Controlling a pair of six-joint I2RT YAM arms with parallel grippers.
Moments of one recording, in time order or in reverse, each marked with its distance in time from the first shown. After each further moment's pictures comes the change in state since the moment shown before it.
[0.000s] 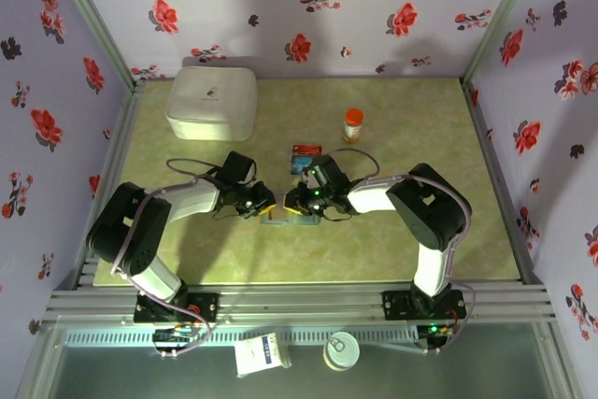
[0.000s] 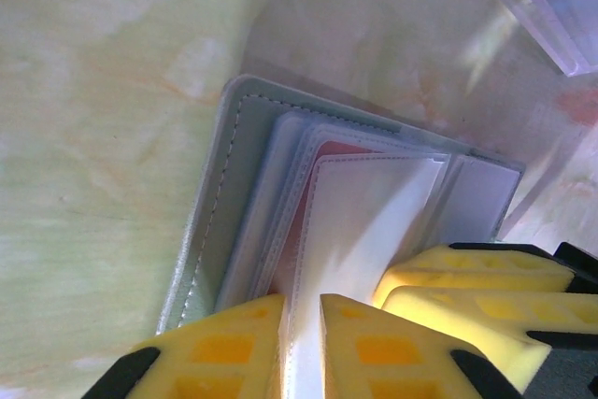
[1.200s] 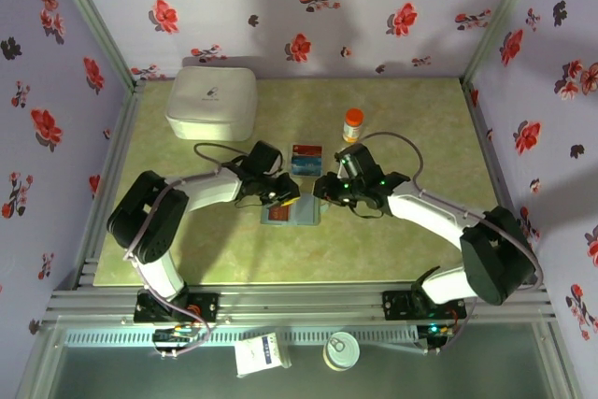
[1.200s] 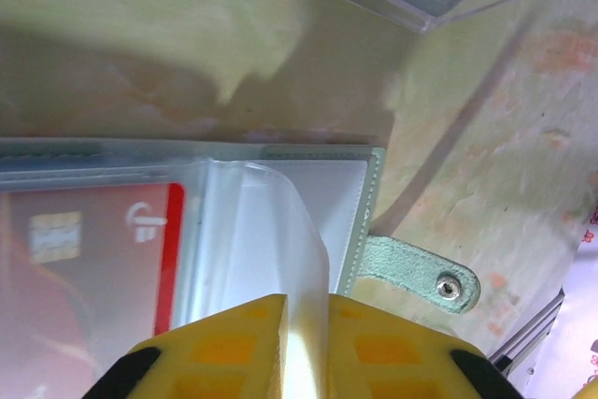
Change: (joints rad) left arm -0.135 0.131 0.224 -0.034 0.007 -0.001; right arm -0.090 -0.465 -0.041 -0.468 0.223 -0.170
